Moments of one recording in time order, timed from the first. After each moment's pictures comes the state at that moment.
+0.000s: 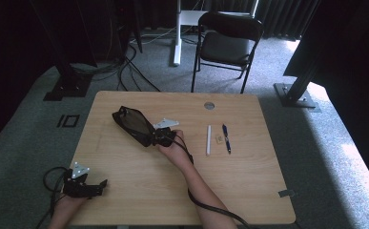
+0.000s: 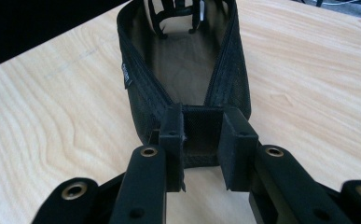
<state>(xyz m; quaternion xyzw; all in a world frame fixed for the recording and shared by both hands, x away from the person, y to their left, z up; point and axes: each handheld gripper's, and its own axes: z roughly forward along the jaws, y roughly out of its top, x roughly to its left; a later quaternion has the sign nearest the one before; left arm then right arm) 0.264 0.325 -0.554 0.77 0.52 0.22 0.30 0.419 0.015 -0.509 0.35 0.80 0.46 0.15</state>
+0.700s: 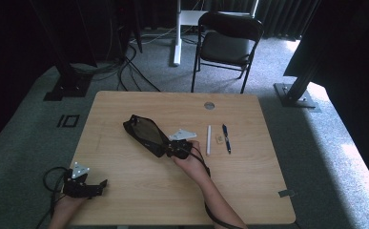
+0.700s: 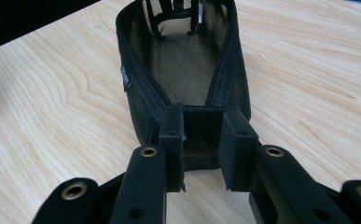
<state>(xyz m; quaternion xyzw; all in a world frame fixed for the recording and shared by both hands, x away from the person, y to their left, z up) 0.264 0.325 -0.554 0.77 0.52 0.22 0.30 0.376 -0.038 -0.509 0.36 0.80 0.46 0.15</state>
